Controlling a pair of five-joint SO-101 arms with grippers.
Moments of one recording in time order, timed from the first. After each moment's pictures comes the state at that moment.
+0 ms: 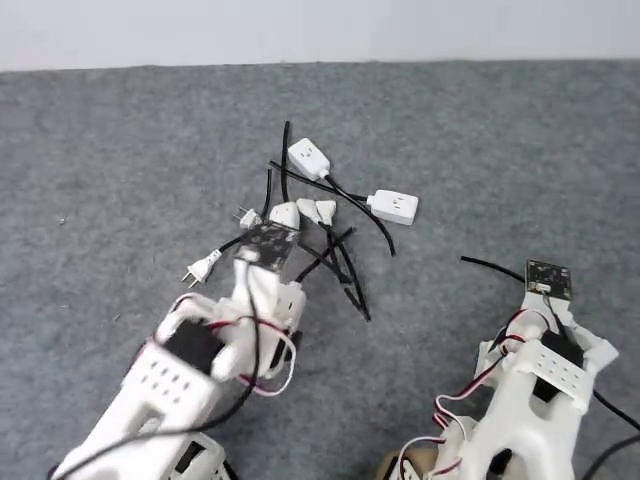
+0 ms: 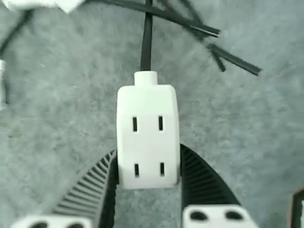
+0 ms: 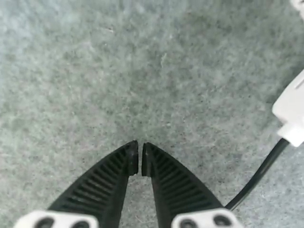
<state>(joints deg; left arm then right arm) 25.8 -51.8 59.0 72.0 12.8 32.5 -36.0 69.8 56.1 19.4</state>
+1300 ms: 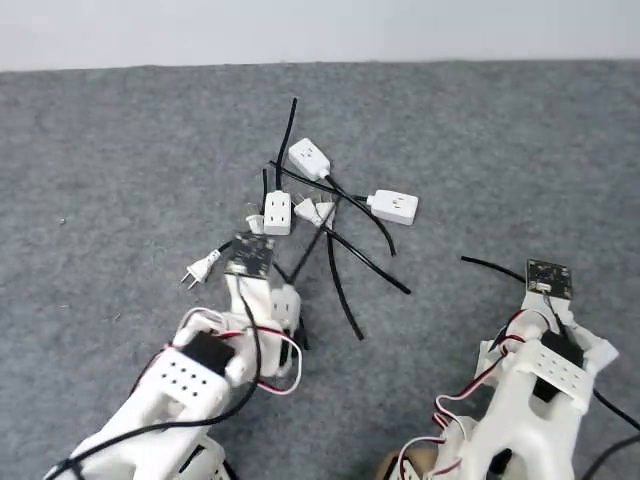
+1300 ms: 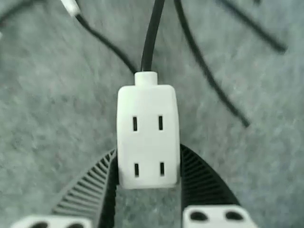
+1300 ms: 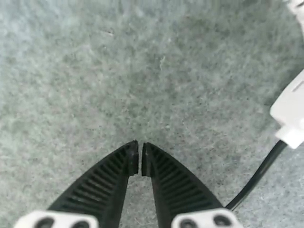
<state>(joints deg) 26.6 -41.6 73.2 49.3 24.5 32.5 -36.0 69.8 55.6 19.4</state>
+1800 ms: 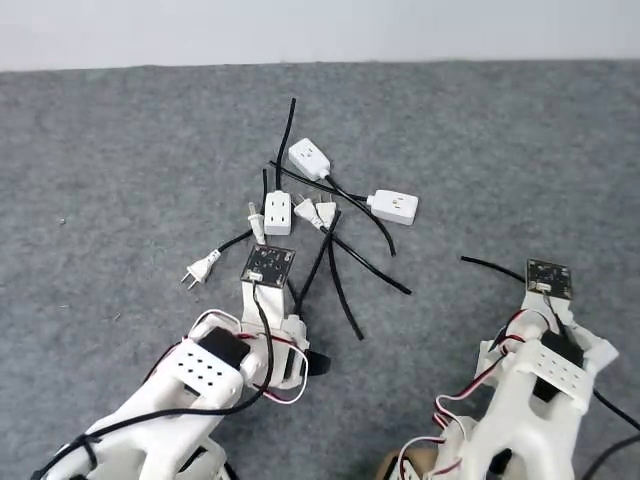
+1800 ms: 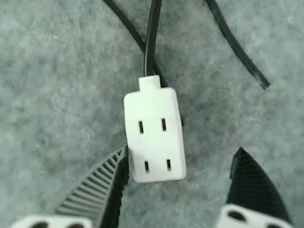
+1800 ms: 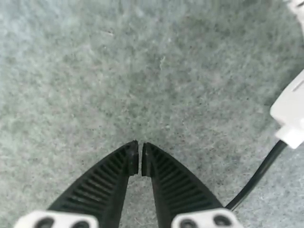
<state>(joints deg) 28.3 -35.6 71.3 53.5 24.7 32.5 -36.0 69.8 55.6 19.4</state>
